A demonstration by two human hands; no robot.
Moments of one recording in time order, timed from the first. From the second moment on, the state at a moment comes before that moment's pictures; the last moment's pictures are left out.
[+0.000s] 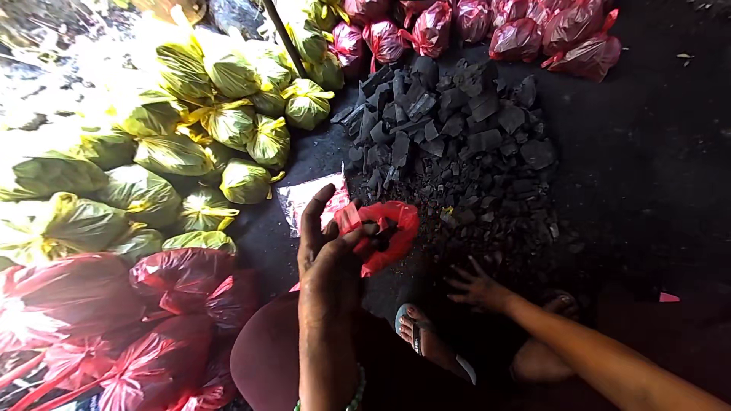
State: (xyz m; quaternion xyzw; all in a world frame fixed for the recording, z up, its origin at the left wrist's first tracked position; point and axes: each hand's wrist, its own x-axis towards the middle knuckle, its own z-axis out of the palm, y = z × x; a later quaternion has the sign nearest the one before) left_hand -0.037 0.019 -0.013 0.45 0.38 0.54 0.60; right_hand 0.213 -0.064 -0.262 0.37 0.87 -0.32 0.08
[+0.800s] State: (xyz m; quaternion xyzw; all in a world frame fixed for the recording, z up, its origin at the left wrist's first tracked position) left_hand -0.040 0.023 -0.018 0.39 0.45 0.54 0.59; right_hand 0.294 -0.040 -0.259 0.56 0.82 -0.12 -0.07
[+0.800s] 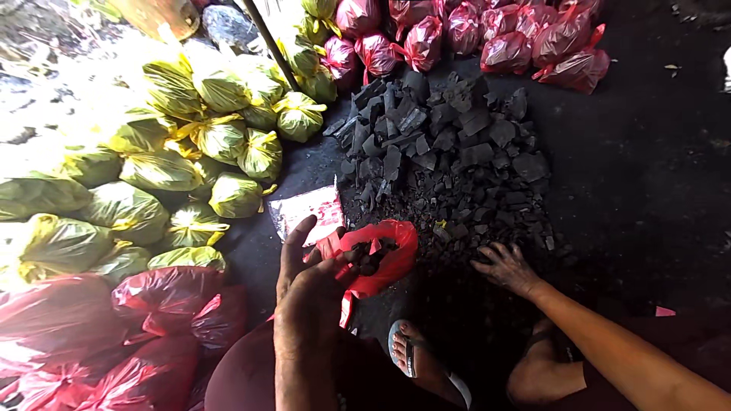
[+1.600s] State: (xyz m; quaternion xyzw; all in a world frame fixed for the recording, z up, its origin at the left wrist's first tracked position) left_hand 0.009 0.018 -0.039 0.45 0.33 0.38 0.74; right_hand 0.235 0.024 -0.104 0.37 0.59 -0.60 -0.38
